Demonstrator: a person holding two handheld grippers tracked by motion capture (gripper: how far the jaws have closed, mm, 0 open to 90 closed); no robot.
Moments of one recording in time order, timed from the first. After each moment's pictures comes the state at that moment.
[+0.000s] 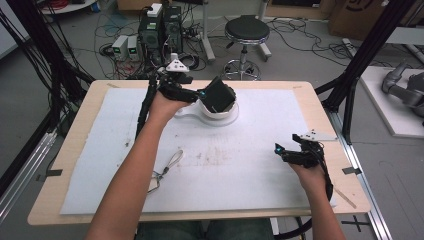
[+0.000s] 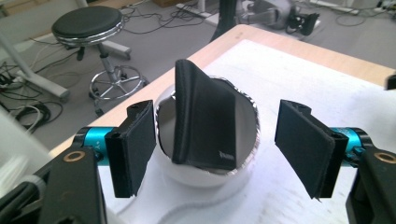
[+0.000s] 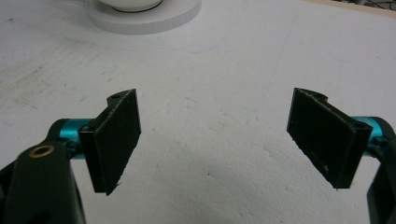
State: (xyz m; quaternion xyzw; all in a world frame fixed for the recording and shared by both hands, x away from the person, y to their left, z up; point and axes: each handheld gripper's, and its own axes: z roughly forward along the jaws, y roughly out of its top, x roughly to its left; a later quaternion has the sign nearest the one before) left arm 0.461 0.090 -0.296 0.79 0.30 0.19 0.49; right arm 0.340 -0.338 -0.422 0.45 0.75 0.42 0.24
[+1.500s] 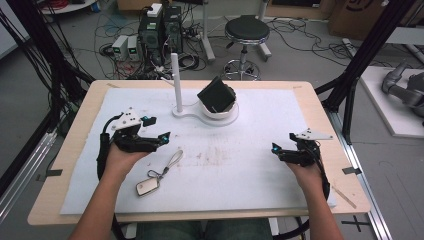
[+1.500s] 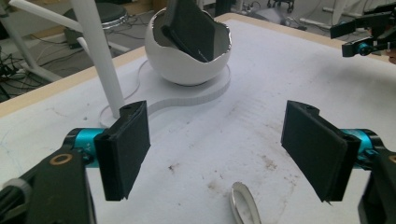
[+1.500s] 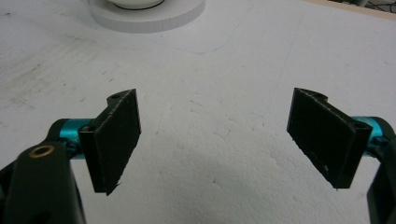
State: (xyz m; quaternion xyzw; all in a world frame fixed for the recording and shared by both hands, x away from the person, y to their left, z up) left arm 0.342 0.188 -0.364 0.76 0.31 0.20 0.53; right arm 0.346 -0.329 -0.422 0.44 0.76 0.41 0.24
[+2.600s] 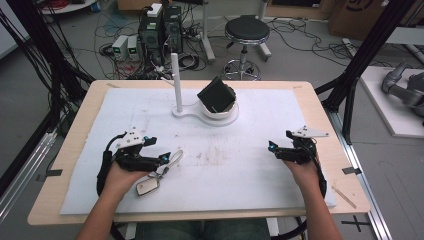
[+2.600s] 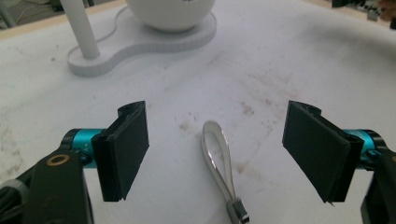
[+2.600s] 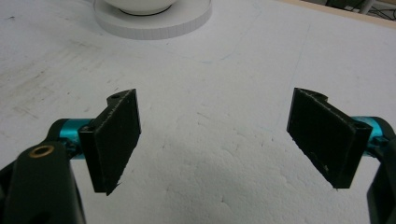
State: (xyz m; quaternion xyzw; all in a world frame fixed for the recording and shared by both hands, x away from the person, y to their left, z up) left arm 0.311 0.185 -0.401 0.79 0.33 0.16 0.49; right arm 0.352 -0.319 -0.420 0.43 0.76 0.42 0.25
